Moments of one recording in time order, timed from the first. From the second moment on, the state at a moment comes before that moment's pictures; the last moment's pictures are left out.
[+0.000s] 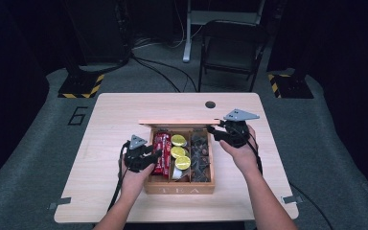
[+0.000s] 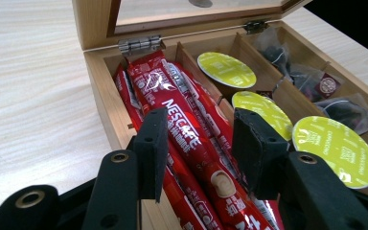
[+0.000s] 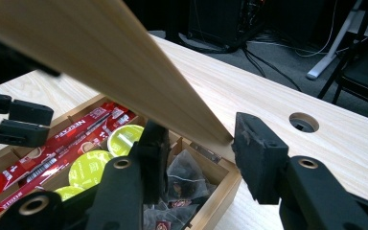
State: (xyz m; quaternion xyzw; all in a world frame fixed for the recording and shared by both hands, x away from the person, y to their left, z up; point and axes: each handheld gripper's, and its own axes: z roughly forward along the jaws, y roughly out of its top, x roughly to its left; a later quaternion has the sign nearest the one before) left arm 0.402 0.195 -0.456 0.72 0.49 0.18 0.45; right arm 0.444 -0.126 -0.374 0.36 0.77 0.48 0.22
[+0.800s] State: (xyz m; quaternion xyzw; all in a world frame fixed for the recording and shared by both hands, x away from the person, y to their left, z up) left arm 0.404 0.186 -0.464 0.74 0.50 0.22 0.40; right arm 0.445 -0.126 -0.375 0.36 0.77 0.48 0.22
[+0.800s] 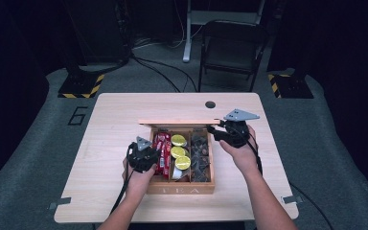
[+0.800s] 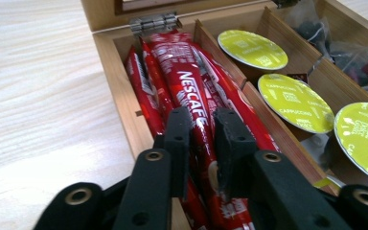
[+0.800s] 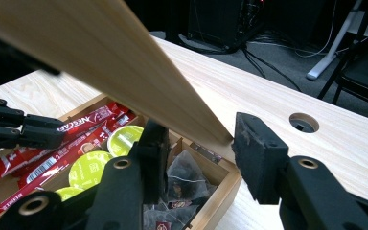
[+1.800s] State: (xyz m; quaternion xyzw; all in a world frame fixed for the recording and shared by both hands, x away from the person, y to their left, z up) left arm 0.381 0.246 -0.441 0.70 0.52 0.23 0.43; right arm 0.444 -0.126 -0.375 0.36 0.77 0.48 0.22
